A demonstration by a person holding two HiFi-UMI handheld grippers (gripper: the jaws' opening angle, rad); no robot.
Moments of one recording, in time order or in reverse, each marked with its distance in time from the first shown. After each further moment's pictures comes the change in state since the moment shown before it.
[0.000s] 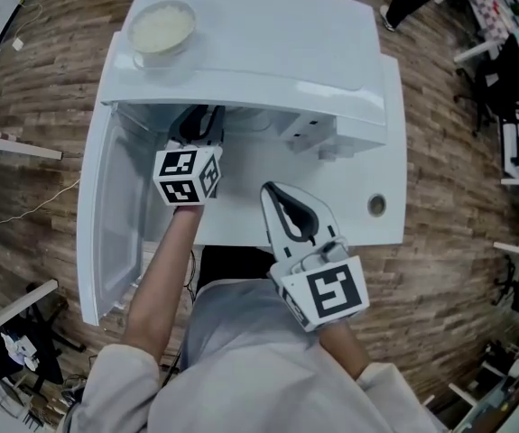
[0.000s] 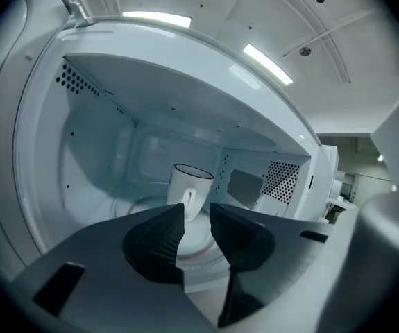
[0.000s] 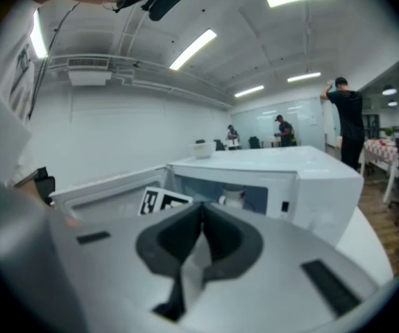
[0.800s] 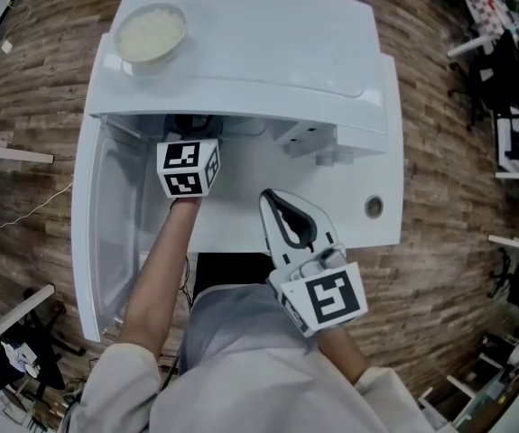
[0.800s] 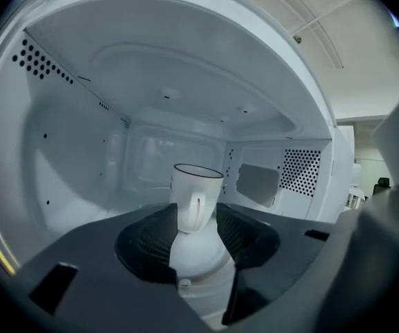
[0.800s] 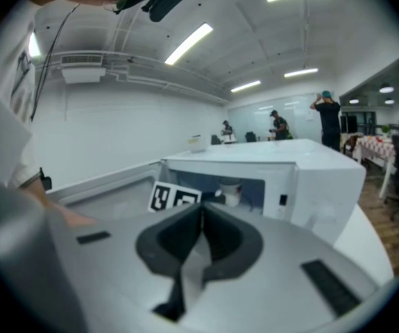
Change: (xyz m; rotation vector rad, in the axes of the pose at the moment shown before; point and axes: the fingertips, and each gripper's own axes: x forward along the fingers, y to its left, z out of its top) left arm 0.034 0.010 0.000 0.096 0.001 0.017; right arm 0.010 -0.009 -0.010 0.025 0.027 -0.025
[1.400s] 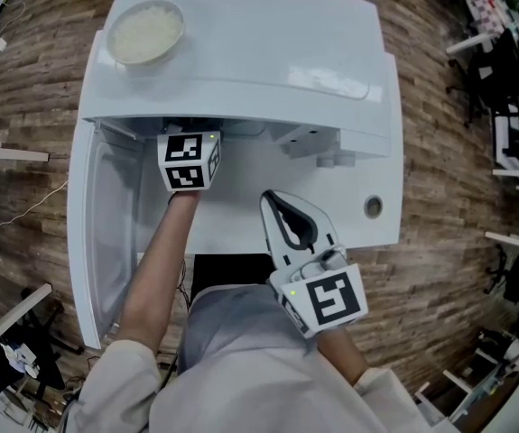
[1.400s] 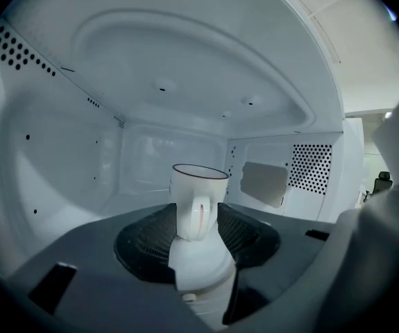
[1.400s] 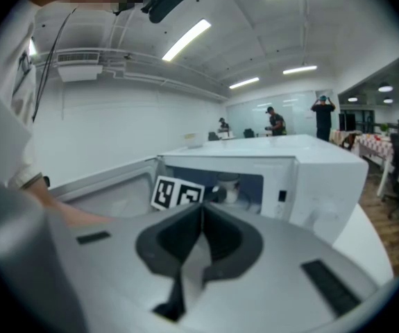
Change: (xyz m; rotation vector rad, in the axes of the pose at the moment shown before) left arm 0.018 0.003 0.006 0.032 -0.003 0.003; right arm 0.008 -0.006 -0.004 0.009 0.028 -0.014
